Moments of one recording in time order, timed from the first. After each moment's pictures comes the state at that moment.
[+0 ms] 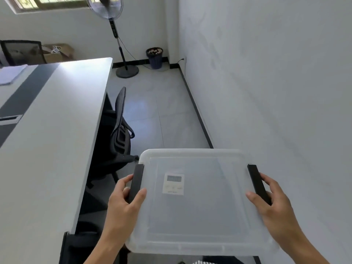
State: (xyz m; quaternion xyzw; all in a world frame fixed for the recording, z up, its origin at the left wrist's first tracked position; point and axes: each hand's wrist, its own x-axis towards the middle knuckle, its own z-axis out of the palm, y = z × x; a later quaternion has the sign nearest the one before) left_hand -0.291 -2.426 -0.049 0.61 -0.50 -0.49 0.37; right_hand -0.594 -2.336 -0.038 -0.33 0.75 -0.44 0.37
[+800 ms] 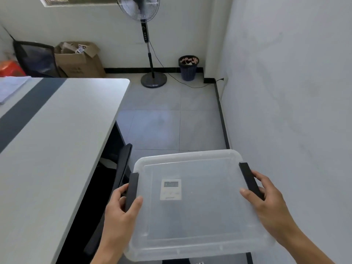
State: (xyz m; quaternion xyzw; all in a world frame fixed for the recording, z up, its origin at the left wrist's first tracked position) left_hand -0.365 -2.988 -0.087 0.69 -0.37 -0.44 0.44; right_hand -0.678 -2.996 -0.076 -0.42 0.69 -0.37 0.45
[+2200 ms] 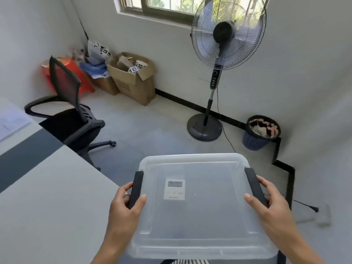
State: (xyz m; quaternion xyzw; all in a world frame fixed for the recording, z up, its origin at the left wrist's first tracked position) left_hand -0.258 -3.873 -0.086 0.78 -0.20 -0.31 0.51; right_hand -0.531 -4.012 -0.063 -0.58 0.58 -0.29 0.50
